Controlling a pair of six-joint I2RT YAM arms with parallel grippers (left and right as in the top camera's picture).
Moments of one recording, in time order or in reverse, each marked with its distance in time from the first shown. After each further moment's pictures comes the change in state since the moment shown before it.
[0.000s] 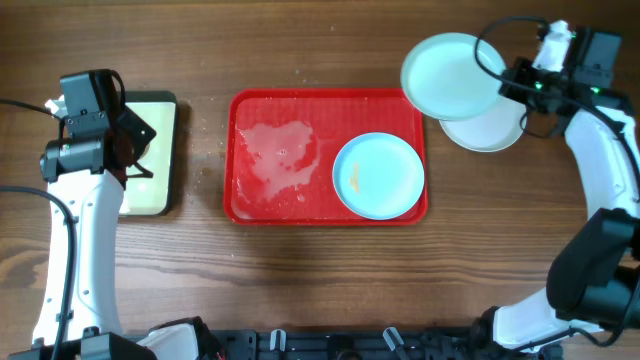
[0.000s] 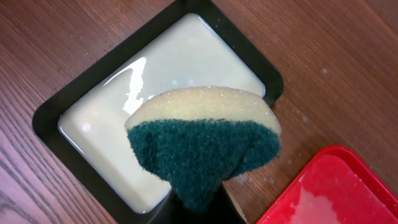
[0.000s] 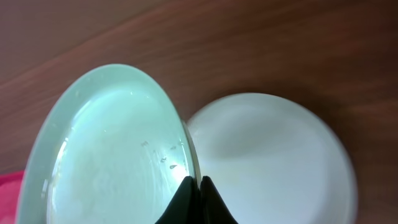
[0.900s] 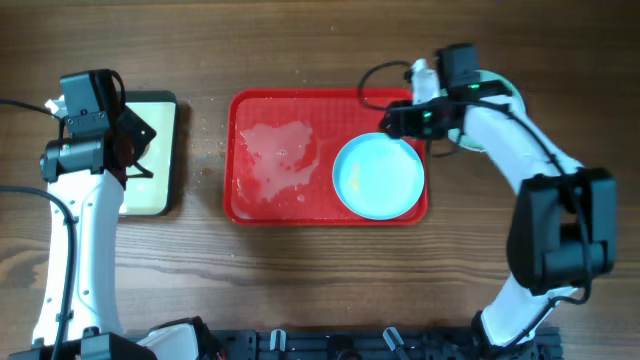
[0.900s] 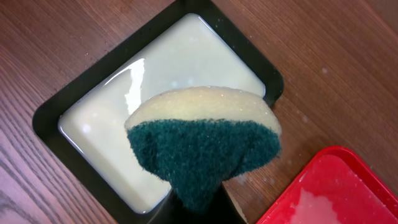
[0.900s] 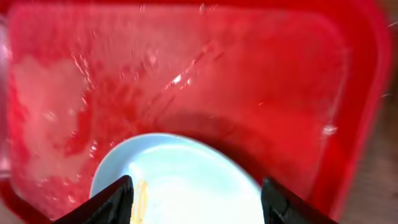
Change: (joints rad) left arm 0.000 0.000 0.000 0.000 0.000 0.000; right arm 0.429 0.156 -0.003 -0.169 -0.055 -0.050
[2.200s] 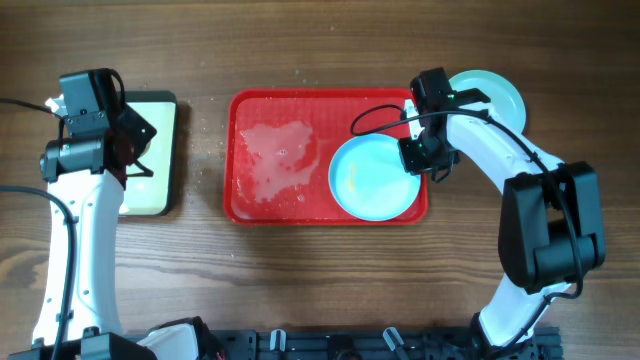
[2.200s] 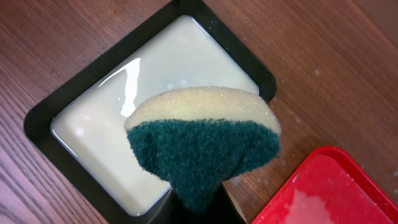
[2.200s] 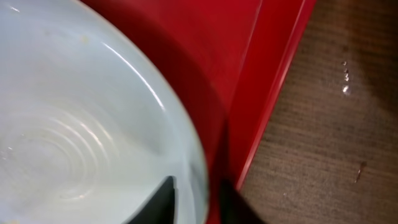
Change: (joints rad) left arm 0.000 0.000 0.000 0.016 0.015 0.000; right arm 0.065 0.022 -0.042 -0.261 0.344 -0.089
